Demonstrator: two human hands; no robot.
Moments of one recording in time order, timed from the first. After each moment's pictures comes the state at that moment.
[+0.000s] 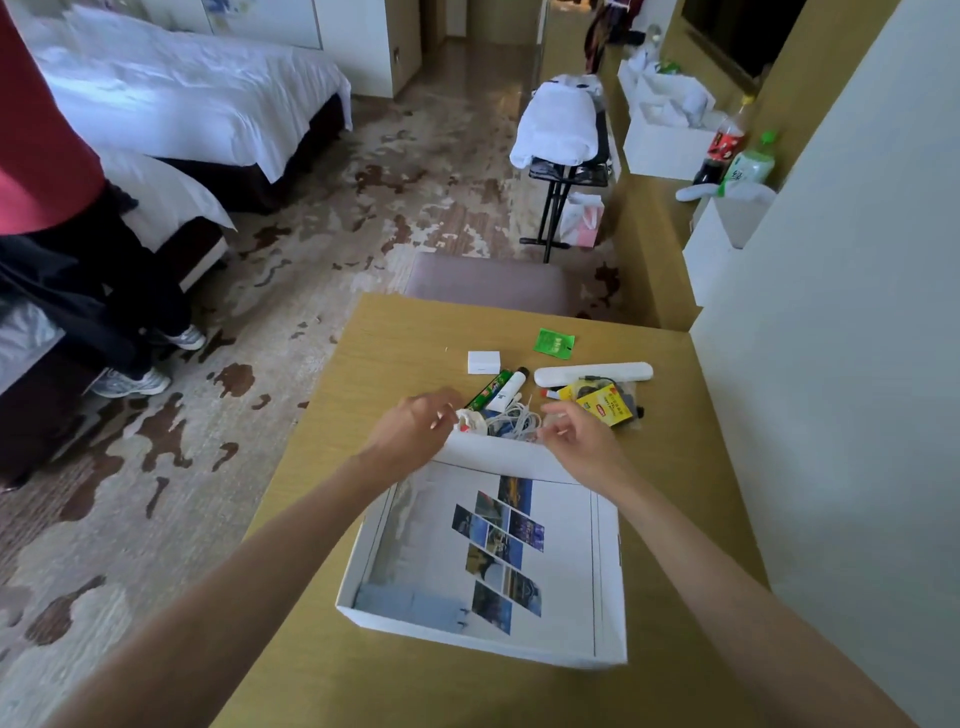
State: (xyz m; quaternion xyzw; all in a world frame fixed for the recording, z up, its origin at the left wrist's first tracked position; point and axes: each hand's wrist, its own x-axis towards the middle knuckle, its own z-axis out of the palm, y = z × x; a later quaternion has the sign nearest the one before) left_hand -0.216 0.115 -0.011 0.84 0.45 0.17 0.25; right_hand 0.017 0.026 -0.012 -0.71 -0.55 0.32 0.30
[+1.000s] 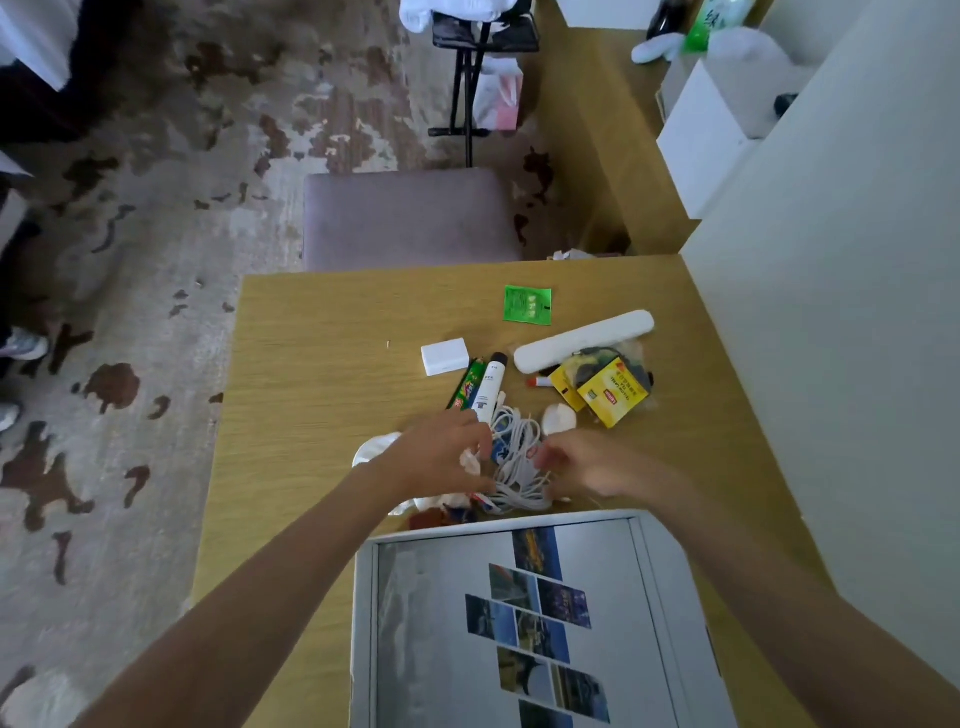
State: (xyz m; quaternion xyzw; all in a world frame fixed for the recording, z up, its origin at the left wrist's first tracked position) left_hand -0.142 0.250 -0.120 0.94 0.21 -0.05 0.28; right_hand 0.054 0.120 -0.086 -0.75 -0.50 0.44 0.00
